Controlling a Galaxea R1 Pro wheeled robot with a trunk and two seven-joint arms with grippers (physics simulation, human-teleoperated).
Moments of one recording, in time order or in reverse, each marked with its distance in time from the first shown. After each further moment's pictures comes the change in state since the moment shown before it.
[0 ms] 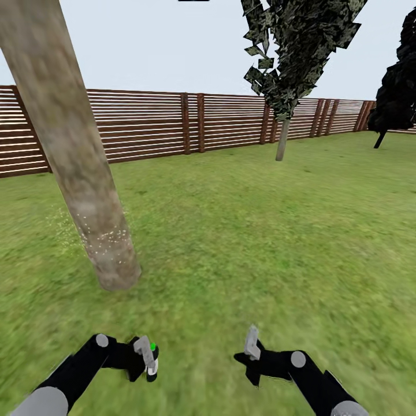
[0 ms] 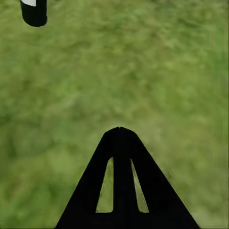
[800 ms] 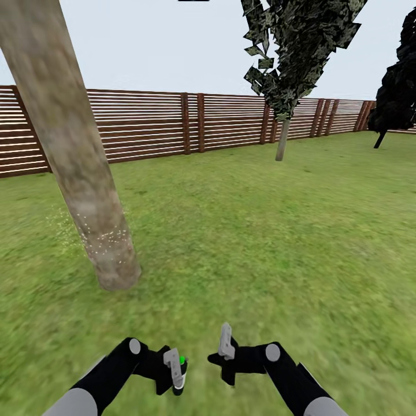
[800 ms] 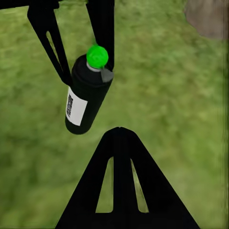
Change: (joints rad) left arm 0.002 -0.125 -0.166 0.000 -0.047 -0.015 -0.003; right arm 0.000 0.127 0.003 -0.090 0.115 -0.002 0.103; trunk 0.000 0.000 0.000
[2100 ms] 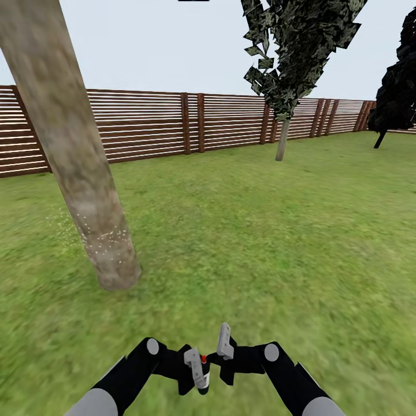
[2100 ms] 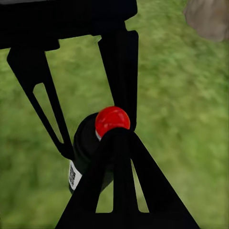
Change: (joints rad) left arm 0.000 -0.104 -0.003 -0.001 0.014 -0.035 0.000; right arm 0.000 0.008 -0.005 0.003 0.003 0.000 -0.002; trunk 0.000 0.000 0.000
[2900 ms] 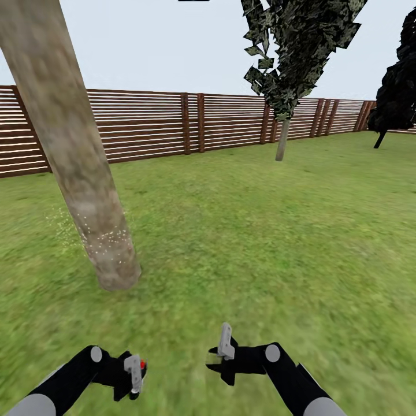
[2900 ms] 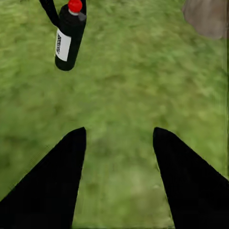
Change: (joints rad) left arm 0.008 0.292 0.017 0.070 -0.006 -0.003 0.061; right arm 0.000 -0.005 -0.001 0.006 0.002 -0.003 -0.008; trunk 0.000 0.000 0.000
